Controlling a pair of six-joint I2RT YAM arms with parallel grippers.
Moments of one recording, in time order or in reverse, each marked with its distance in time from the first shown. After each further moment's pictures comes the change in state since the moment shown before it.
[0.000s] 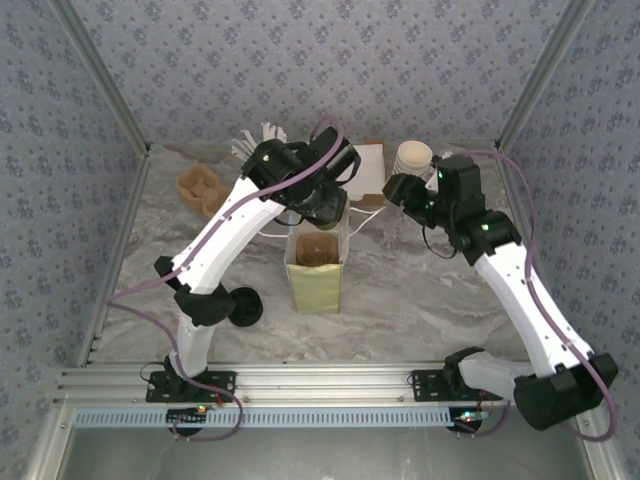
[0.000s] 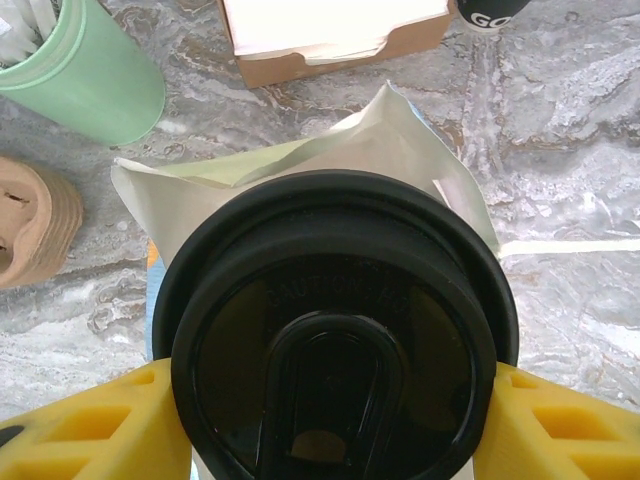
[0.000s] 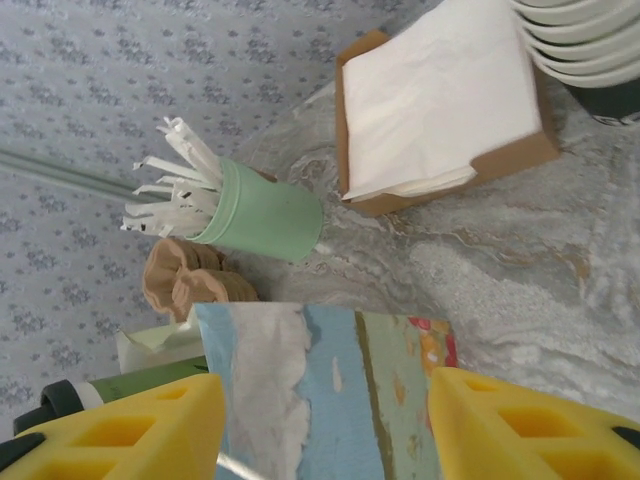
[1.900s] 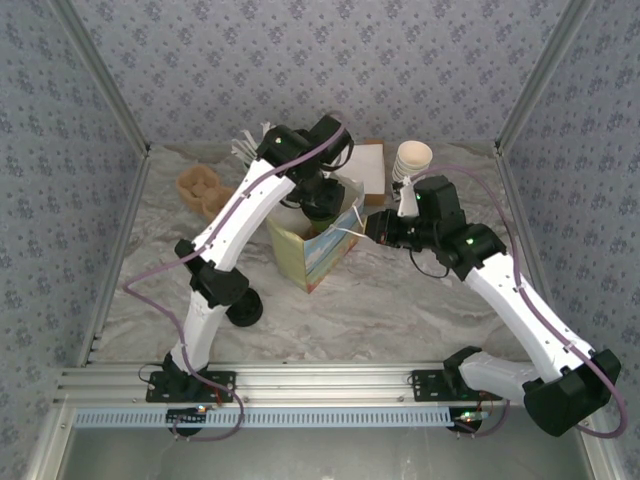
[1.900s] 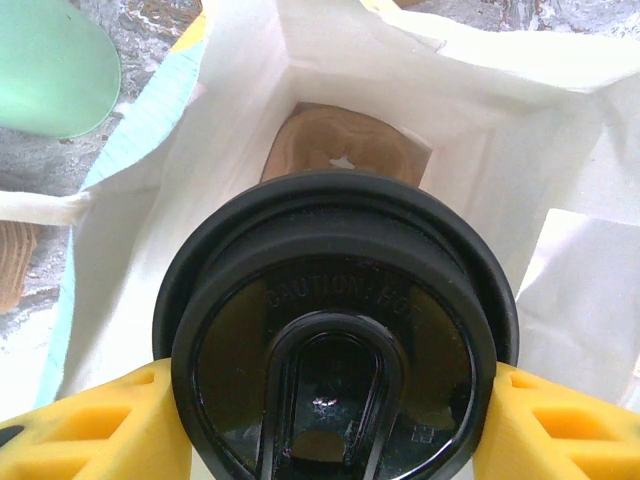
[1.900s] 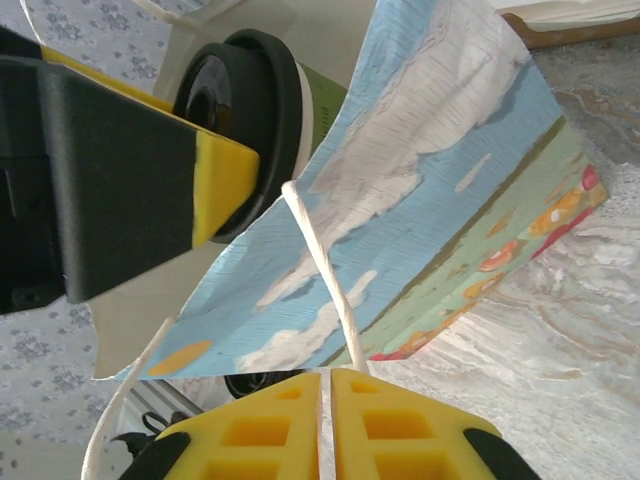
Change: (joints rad) left arm 0.141 0.162 0.074 0.000 0.169 0.159; right arm 0.140 -0.057 -0.118 -0.045 -0.176 -0.171
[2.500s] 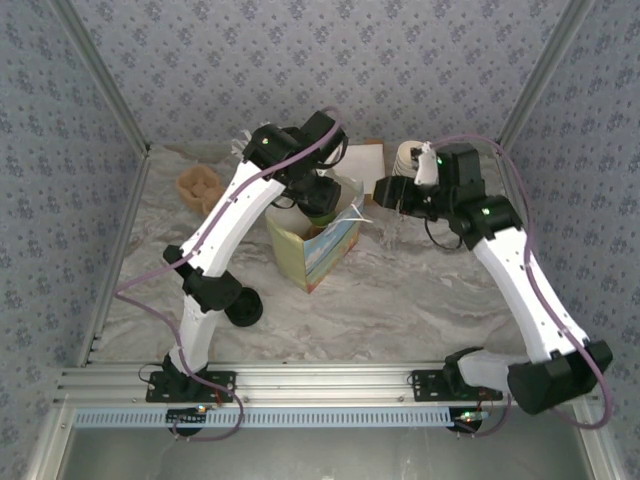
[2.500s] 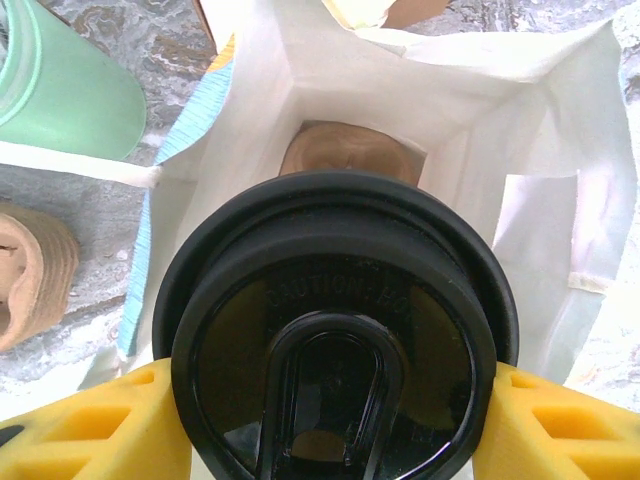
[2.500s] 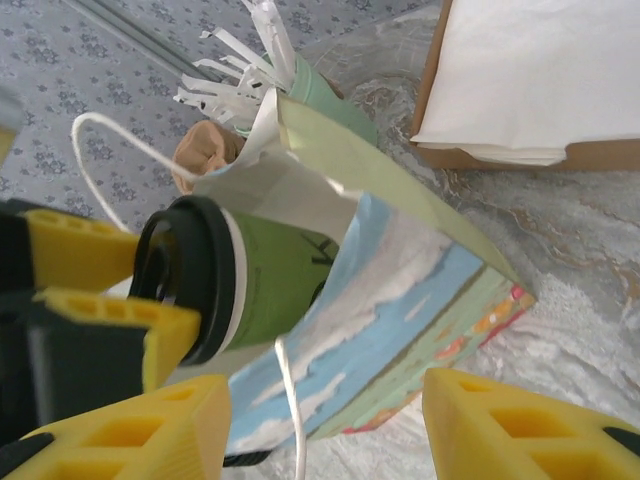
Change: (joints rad) left arm -0.014 -0.070 -0.011 0.000 -0.039 0.064; right arm -0.153 0.145 0.241 -0.072 -0.040 -0.122
